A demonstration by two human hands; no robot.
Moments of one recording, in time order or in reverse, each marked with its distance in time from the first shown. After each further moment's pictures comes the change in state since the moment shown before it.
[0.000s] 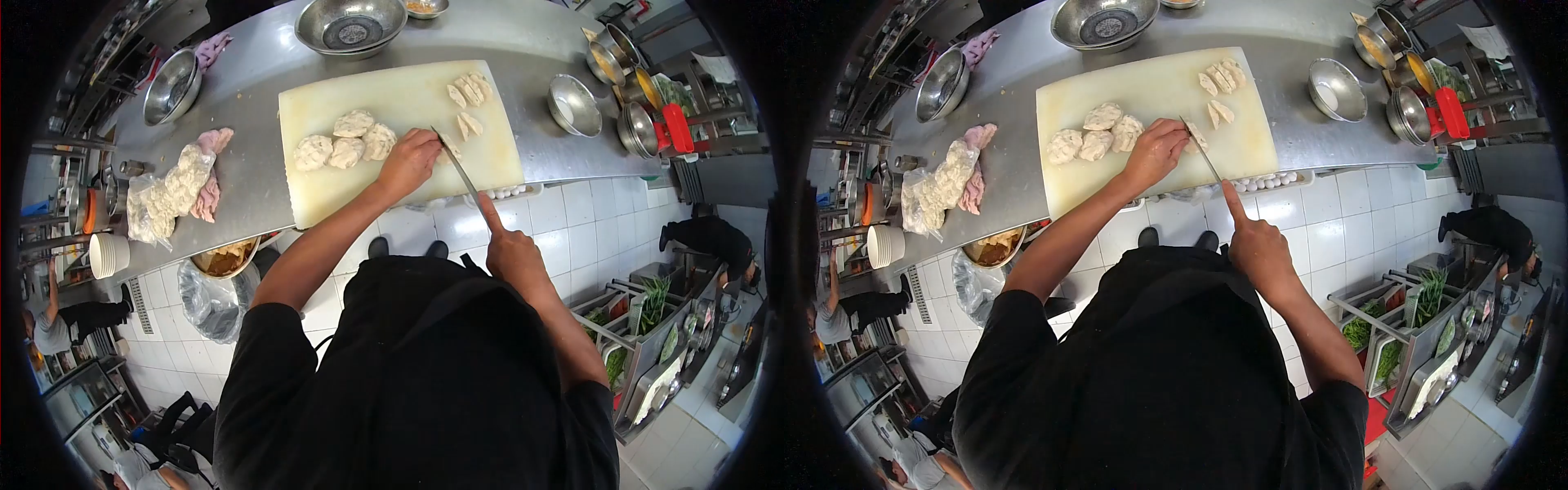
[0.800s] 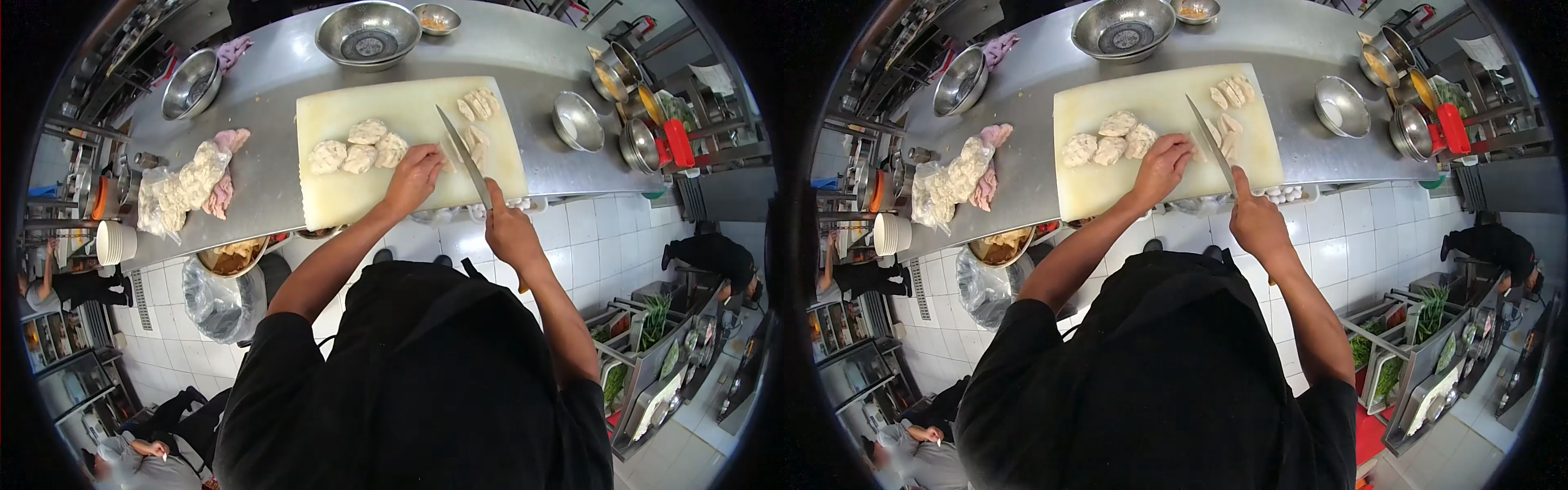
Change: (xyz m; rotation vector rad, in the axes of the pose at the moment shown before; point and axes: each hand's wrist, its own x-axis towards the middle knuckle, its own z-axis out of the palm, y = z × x) left_hand -0.019 0.006 0.002 -0.012 0.162 -0.091; right_hand 0.041 0.007 0.004 0.189 0.196 -0.117
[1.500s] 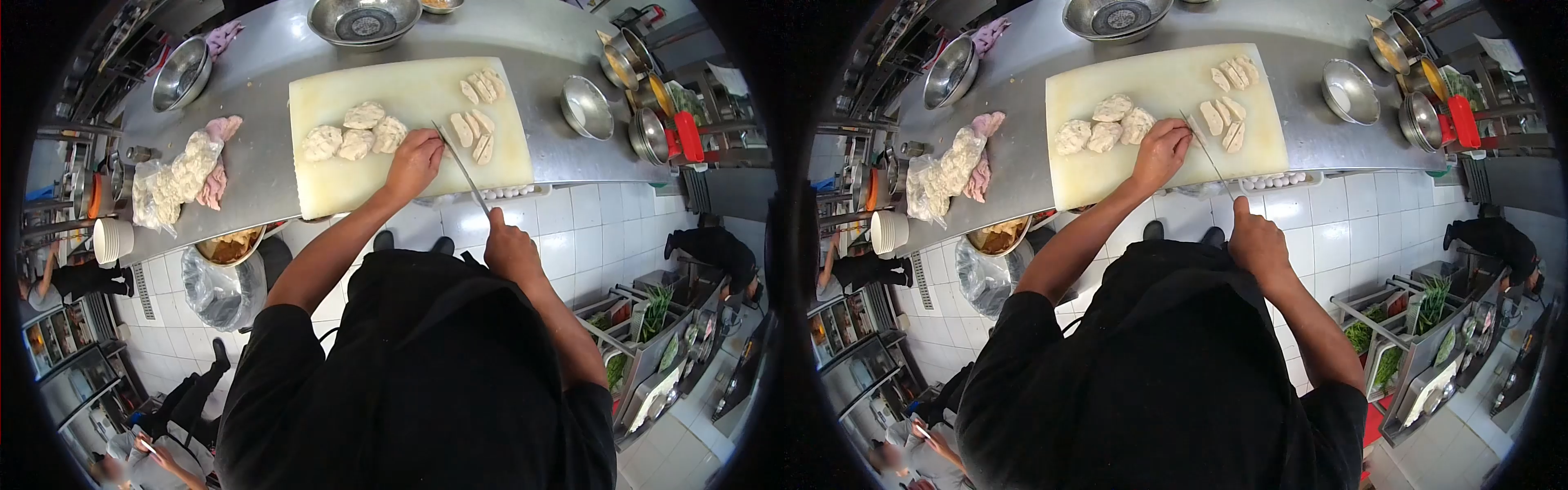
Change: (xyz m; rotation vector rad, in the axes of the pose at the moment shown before) left_hand 0.000 -0.005 0.007 0.031 0.008 -0.056; right_hand -0.026 -0.014 0.005 -0.123 -0.275 0.204
